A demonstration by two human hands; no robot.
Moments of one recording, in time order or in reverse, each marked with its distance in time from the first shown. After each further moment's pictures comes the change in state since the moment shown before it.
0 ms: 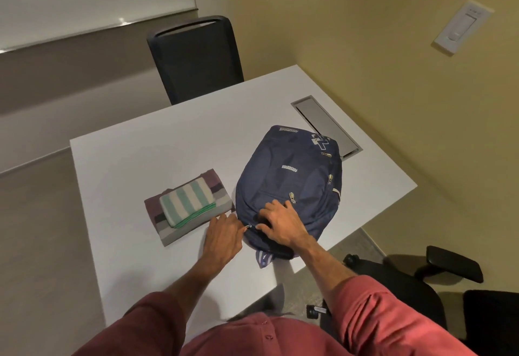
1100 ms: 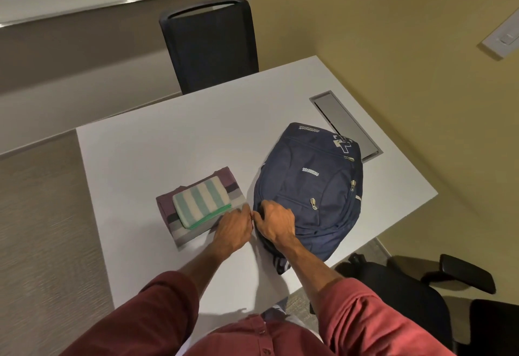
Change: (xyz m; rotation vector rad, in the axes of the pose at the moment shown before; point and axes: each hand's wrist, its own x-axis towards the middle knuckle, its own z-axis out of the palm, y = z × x) left_hand 0.049 -0.050 0.021 -0.132 -0.180 -0.028; right_hand 0.073 -0.068 0.021 0.186 -0.066 0.422
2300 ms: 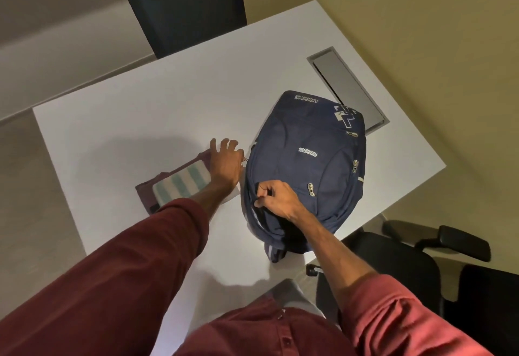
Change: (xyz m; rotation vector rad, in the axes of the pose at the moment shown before) left_hand 0.150 -0.008 -0.030 0.393 -0.069 -0.068; right_hand 0.045 0.047 -0.032 0.491 -0.347 0.121
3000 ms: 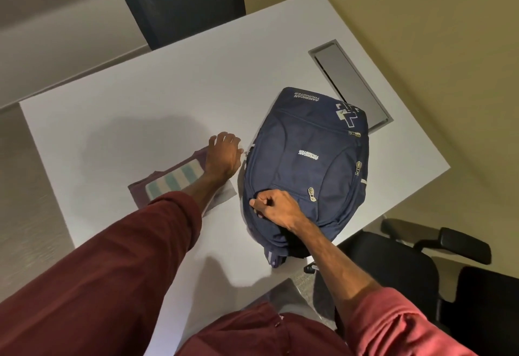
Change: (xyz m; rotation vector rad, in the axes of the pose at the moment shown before) left_hand 0.042 -0.013 0.046 -0.302 0.245 0.058; right_hand 0.000 0.020 0.008 -0.048 -0.011 0.001
